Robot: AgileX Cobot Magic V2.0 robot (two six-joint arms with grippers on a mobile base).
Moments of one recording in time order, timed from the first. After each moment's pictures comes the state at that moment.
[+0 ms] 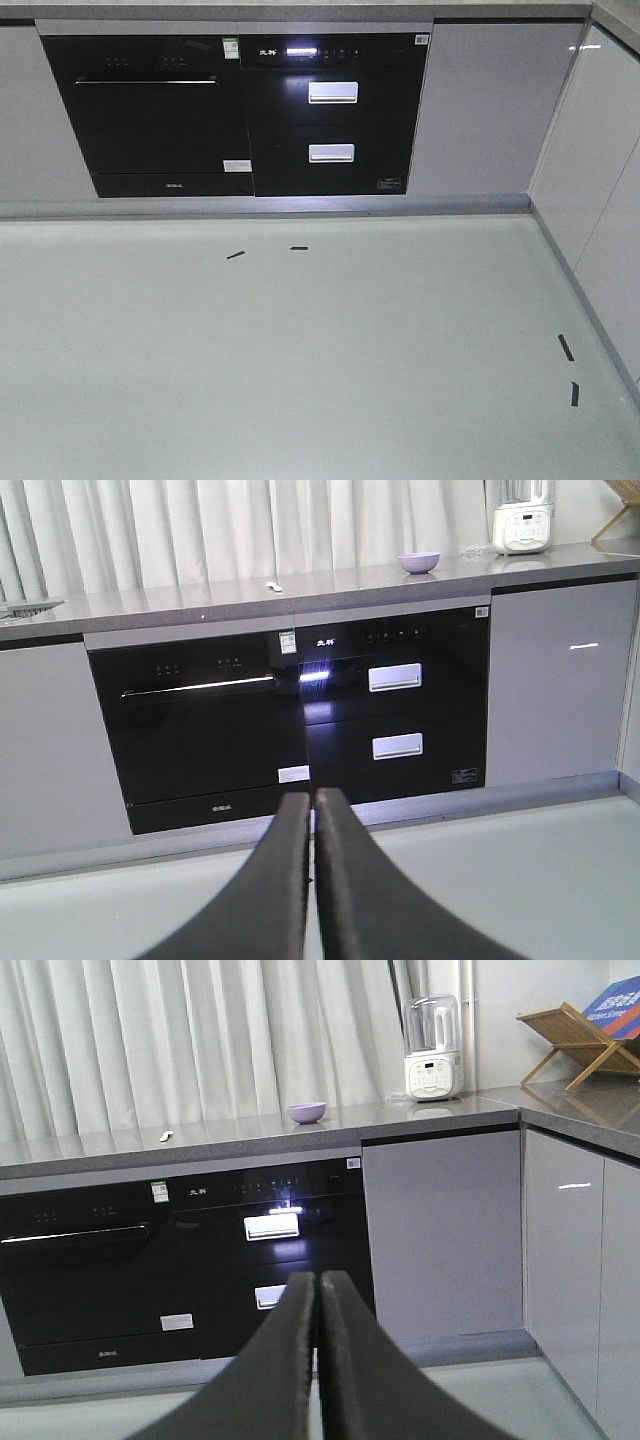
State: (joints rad) left arm -0.07 -0.01 0.03 0.13 0.09 -0.12; right arm -0.02 -0.01 0.03 0.02 -0.03 0.09
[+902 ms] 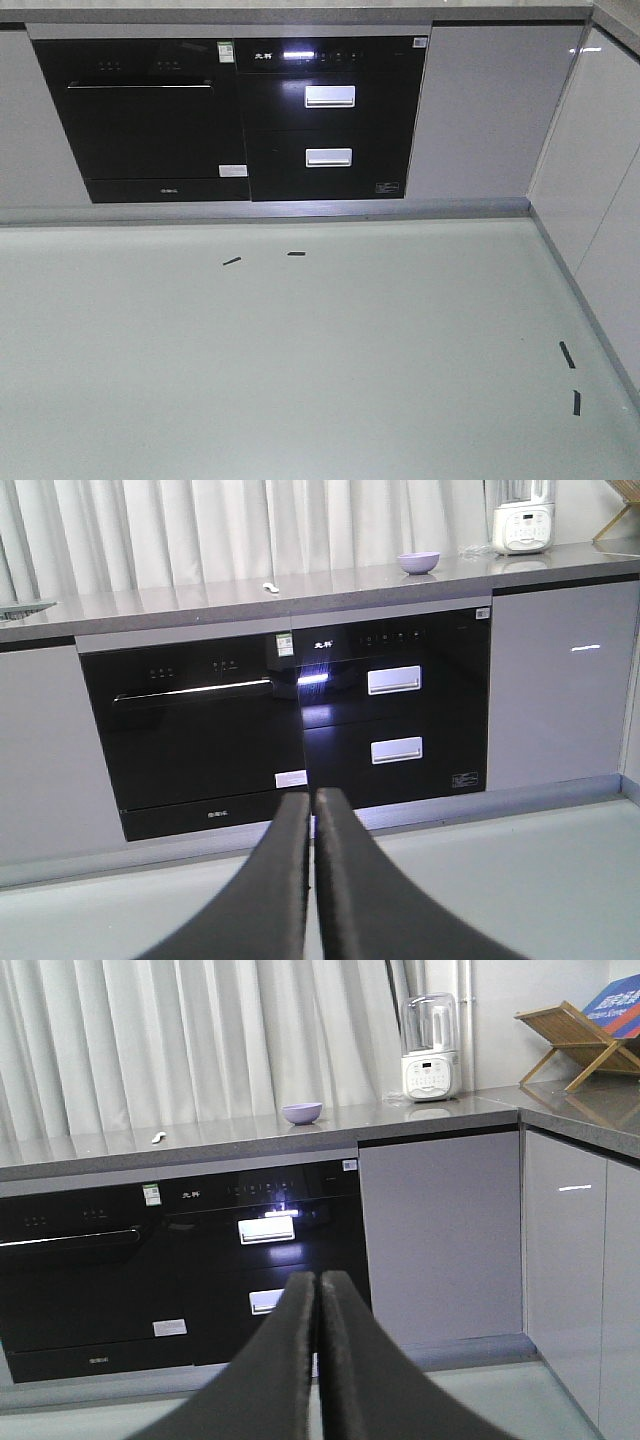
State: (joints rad) left arm -0.07 -0.01 0.03 0.13 0.09 -0.12; right arm -0.02 -0.01 0.03 0.02 -0.03 0.09
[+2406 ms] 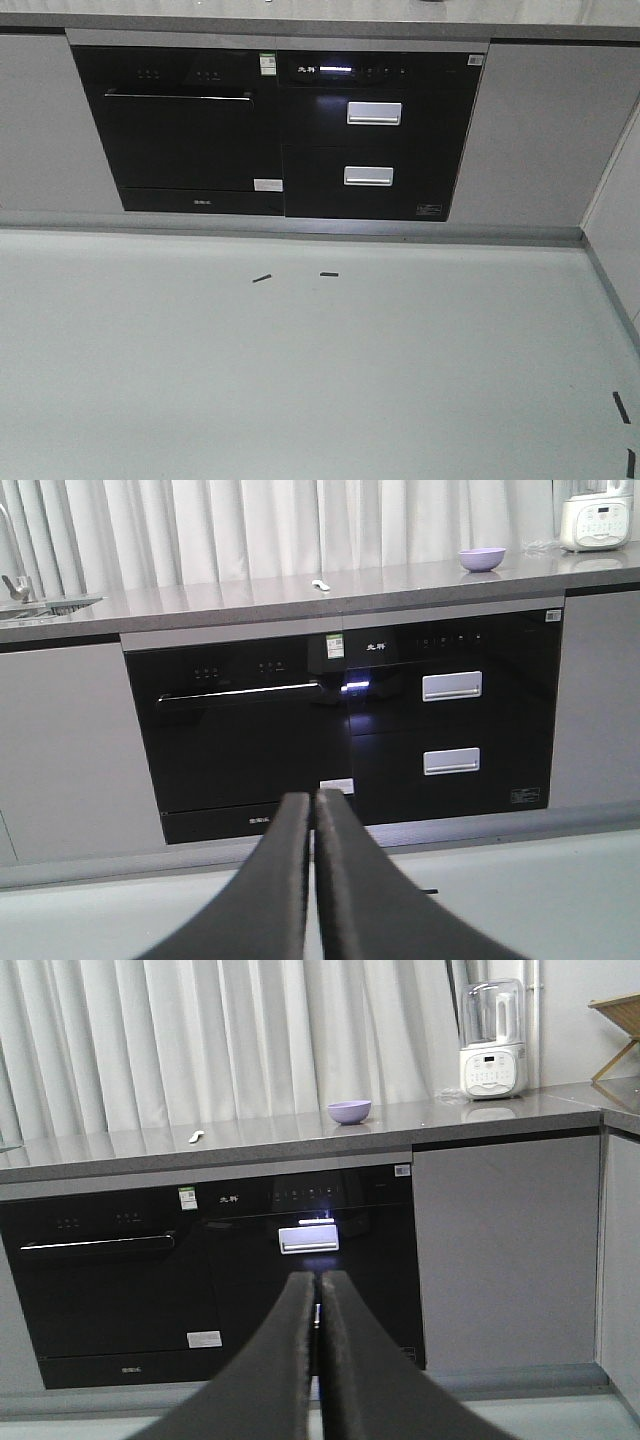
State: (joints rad) left arm -0.07 -0.01 0.03 0.13 0.09 -0.12; right arm -0.02 -0.01 0.03 0.02 -0.03 0.09
